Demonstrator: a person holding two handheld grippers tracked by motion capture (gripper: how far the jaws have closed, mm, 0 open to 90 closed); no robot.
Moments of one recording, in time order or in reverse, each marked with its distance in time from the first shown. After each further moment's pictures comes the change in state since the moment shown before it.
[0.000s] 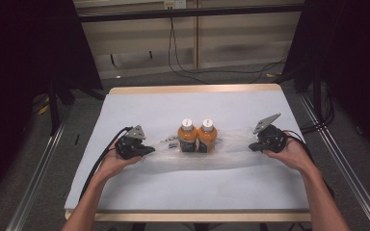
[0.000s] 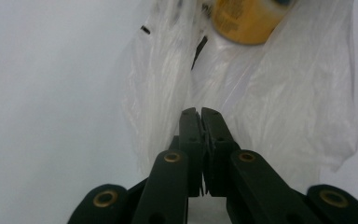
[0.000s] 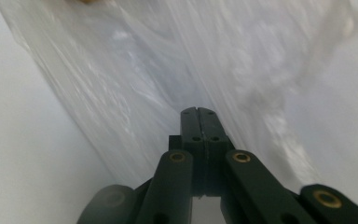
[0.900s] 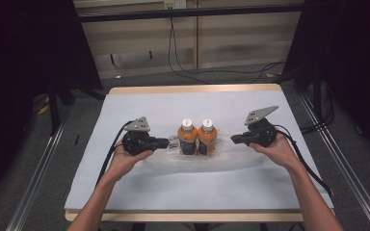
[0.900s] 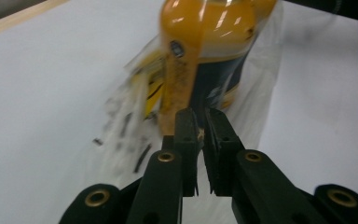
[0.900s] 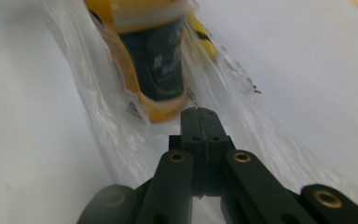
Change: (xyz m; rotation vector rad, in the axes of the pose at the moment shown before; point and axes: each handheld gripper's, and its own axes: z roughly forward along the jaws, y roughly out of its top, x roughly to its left) left arm -0.029 0.043 -0.009 -0.255 -0.094 -0.056; right arm 0.022 0.045 -0.015 -0.261 0.093 -0.015
